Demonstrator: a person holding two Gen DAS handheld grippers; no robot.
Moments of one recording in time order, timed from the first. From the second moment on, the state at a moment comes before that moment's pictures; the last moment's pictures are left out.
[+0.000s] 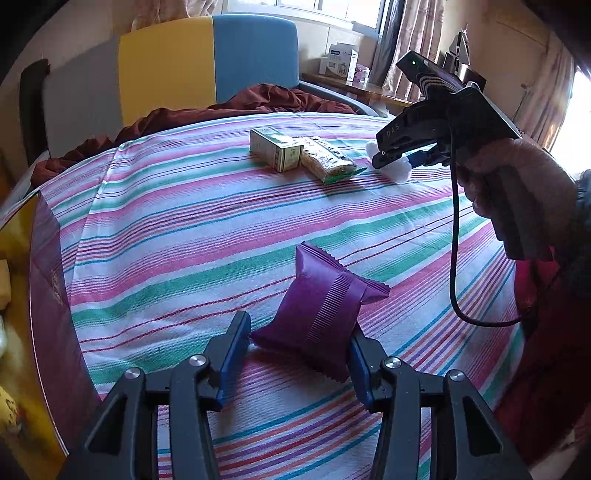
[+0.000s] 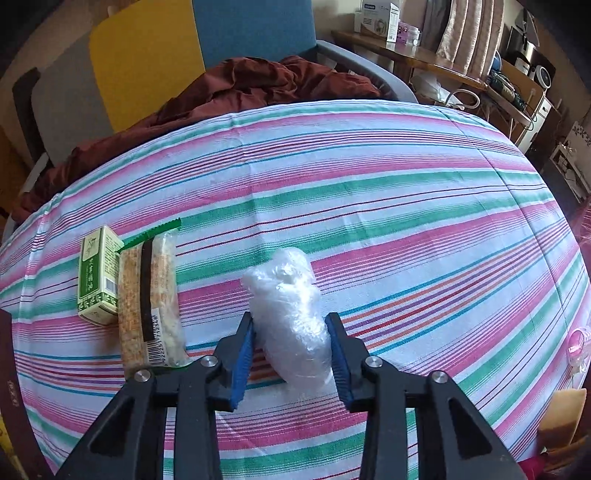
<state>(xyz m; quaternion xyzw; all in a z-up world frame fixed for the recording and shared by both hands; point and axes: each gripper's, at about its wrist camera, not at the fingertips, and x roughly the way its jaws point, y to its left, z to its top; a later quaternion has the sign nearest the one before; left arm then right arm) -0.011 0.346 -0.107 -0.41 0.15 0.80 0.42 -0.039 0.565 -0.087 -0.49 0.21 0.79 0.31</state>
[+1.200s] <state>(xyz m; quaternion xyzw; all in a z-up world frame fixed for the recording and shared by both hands) 0.007 0.266 -0.026 -0.36 0.13 0.86 0.34 -0.043 0.562 -0.094 -0.52 0.19 0.79 0.28</state>
